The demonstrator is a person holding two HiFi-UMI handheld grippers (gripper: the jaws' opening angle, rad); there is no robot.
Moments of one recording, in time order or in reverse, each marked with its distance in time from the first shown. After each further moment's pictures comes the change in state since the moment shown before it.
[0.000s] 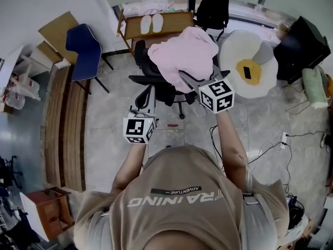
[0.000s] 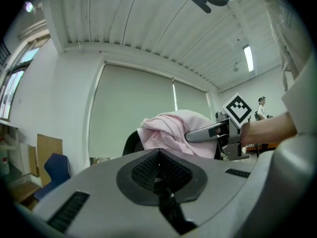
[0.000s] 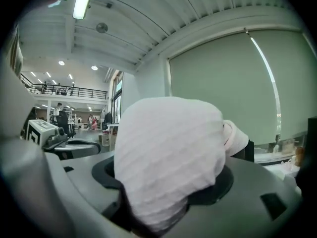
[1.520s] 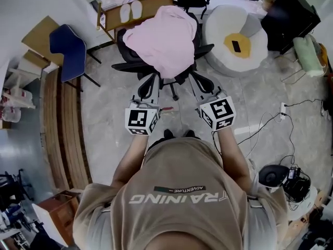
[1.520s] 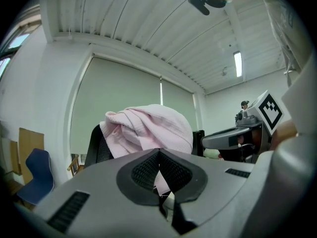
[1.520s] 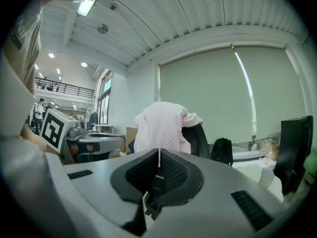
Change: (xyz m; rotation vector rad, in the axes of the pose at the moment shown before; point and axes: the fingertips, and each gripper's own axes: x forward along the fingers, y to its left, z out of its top) left arm 0.010 -0.083 0.000 -0.011 0.025 -0.167; right arm -0.123 0.026 -0.039 0.011 -0.033 -0.181
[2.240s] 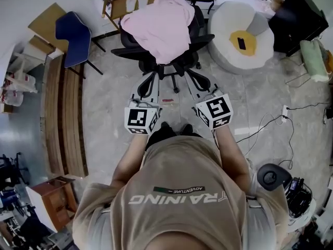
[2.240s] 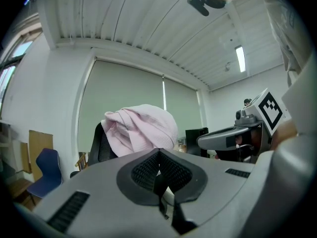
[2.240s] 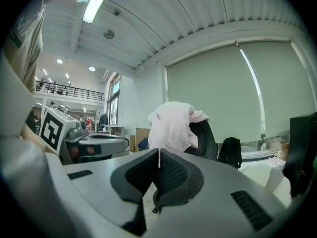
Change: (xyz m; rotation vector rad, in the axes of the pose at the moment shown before) left arm -0.032 -0.043 -0.013 0.009 0.023 0.074; right arm -0.033 0.020 -0.015 0.000 -0.015 0.103
